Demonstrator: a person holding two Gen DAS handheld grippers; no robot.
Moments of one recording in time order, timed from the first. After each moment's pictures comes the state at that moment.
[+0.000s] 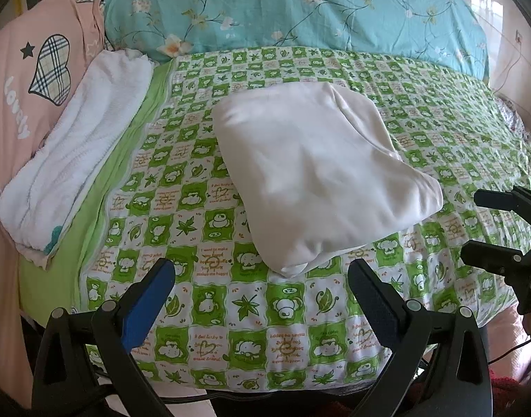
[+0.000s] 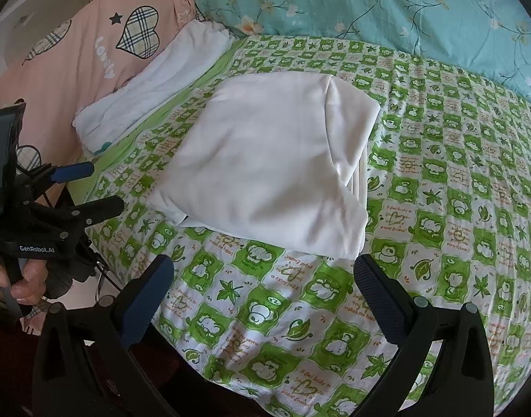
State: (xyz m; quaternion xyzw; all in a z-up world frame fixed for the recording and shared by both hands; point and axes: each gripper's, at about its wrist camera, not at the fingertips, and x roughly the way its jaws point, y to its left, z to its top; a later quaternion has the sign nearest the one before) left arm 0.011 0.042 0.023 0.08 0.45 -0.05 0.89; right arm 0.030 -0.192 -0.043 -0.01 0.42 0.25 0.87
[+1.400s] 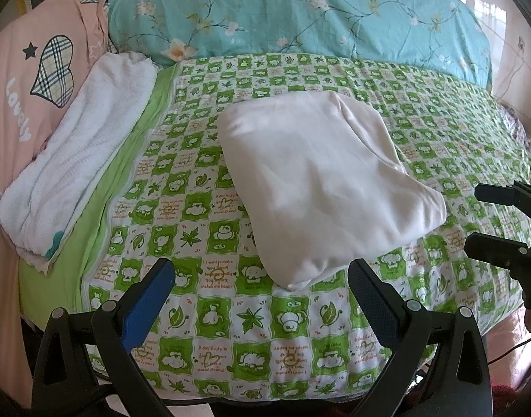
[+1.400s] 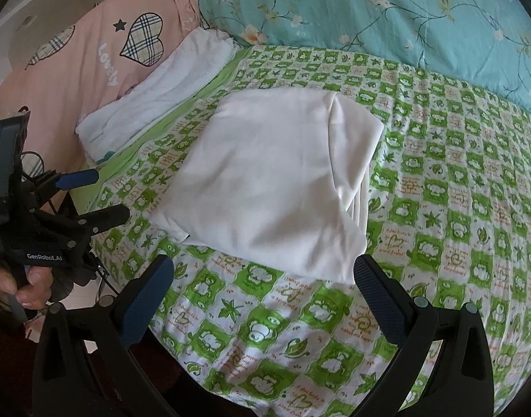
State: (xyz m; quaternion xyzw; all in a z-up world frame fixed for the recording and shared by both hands) left arm 0.023 0.048 0.031 0.07 0.45 -0.05 0.89; right arm 0.039 -0.185 -0.029 -0.01 0.41 0.25 0.88
